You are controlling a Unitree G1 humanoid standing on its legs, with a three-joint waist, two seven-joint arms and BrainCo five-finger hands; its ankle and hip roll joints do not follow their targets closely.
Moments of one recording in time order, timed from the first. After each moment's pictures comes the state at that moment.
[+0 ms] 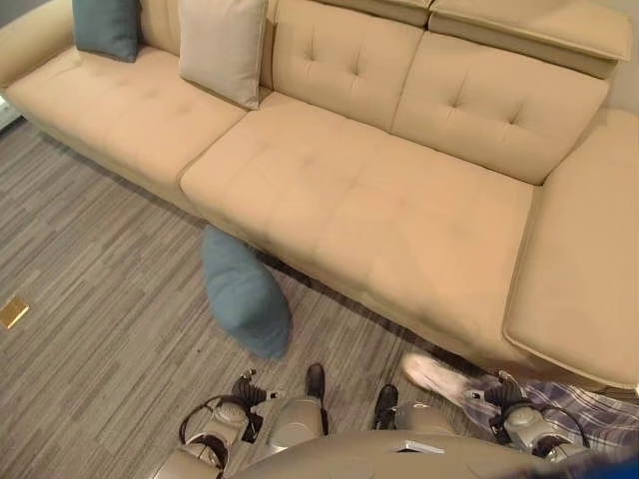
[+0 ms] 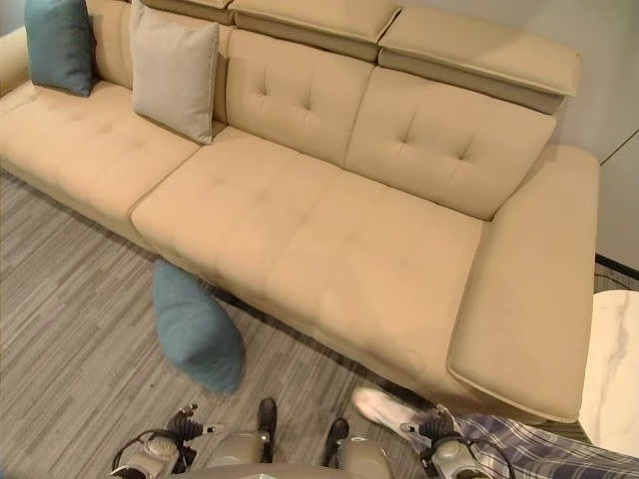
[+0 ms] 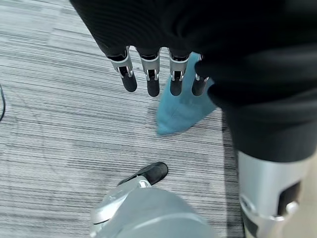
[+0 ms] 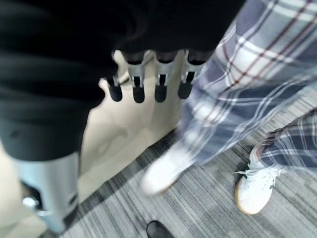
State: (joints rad) left arm -0.04 0.24 -0.29 1.25 -0.01 -0.06 0.16; right arm -0.06 -0.31 0.26 1.27 -0.04 -0.05 -0.24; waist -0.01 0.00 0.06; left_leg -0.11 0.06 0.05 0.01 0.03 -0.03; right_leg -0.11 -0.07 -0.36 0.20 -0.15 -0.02
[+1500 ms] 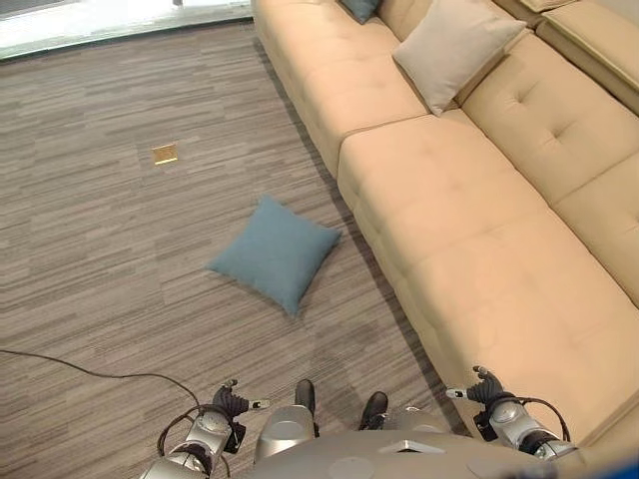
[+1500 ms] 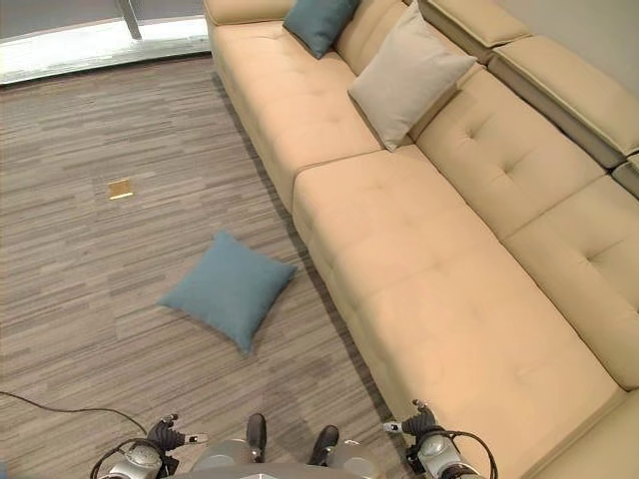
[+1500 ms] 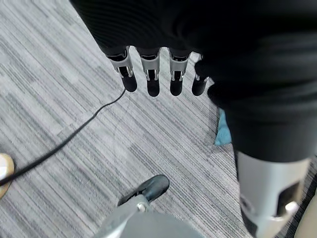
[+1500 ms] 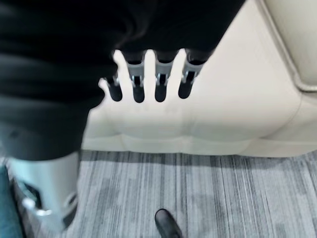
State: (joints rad) left arm -0.04 0.30 -0.23 1.24 0.03 -0.05 0.15; right arm -0.08 -0.26 0.30 1.23 -0.10 -0.03 -0.20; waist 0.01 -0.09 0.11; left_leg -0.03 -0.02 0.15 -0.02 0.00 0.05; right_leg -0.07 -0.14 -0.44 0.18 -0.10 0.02
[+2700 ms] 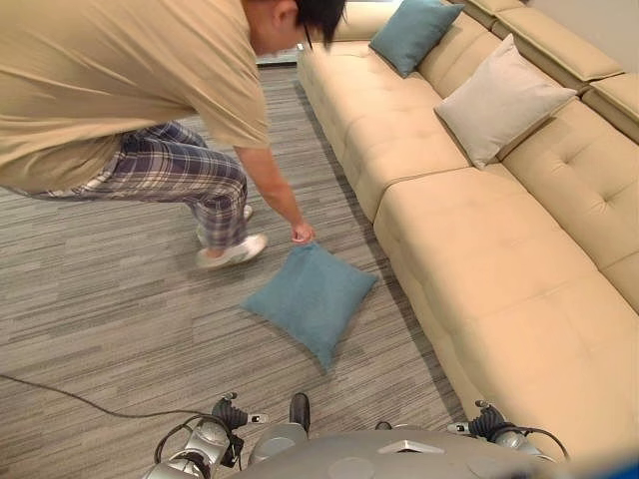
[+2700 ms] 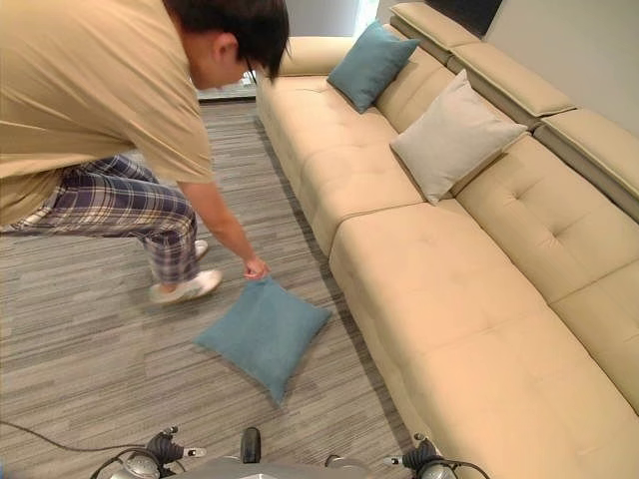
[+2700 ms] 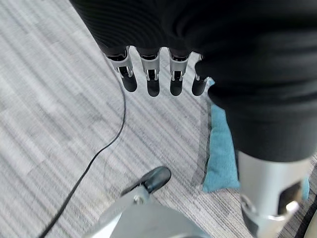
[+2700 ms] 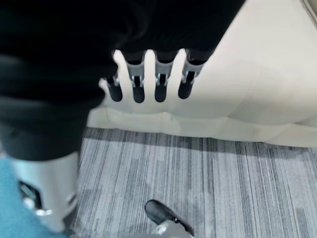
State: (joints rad) left arm -0.03 0.31 -0.25 1.28 0.06 -0.05 0.13; right arm -0.03 -0.24 0.30 1.26 -0.14 -0.01 -0.20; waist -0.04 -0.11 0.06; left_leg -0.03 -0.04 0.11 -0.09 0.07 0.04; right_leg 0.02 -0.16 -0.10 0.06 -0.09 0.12
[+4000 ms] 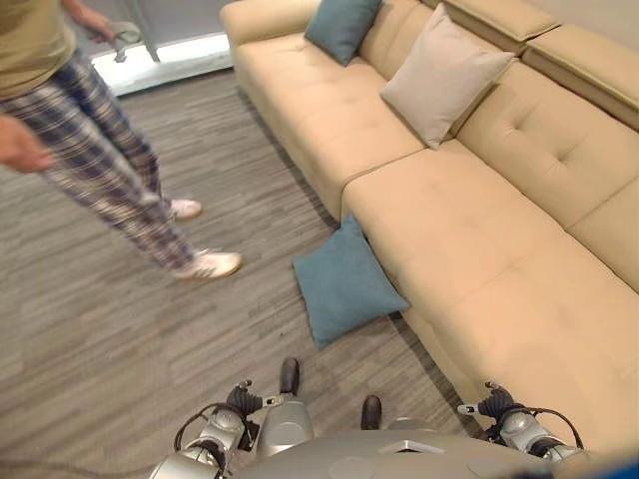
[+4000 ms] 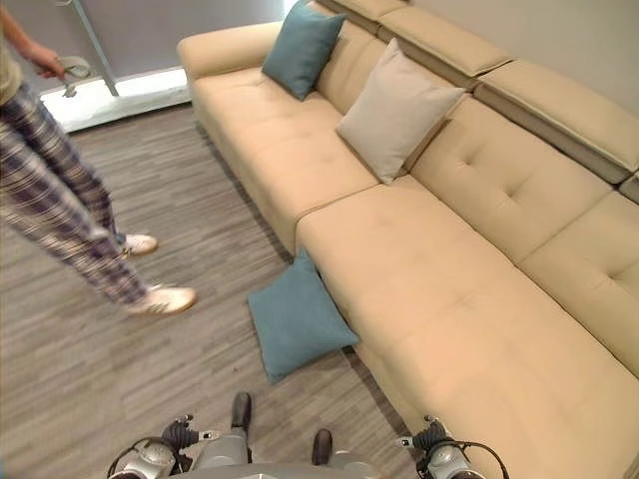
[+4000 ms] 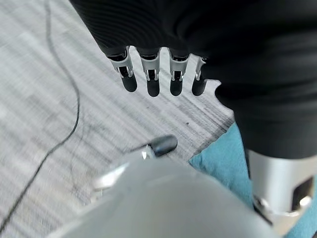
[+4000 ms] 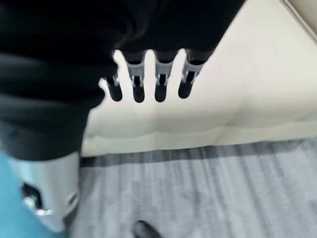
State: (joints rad) left arm -0.04 0.24 -0.23 1.28 0.02 -0.05 0.13; right arm -0.07 -0.30 0.29 1.28 -0.14 0.00 -0.19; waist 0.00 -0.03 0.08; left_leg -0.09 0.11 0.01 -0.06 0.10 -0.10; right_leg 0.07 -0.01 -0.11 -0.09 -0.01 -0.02
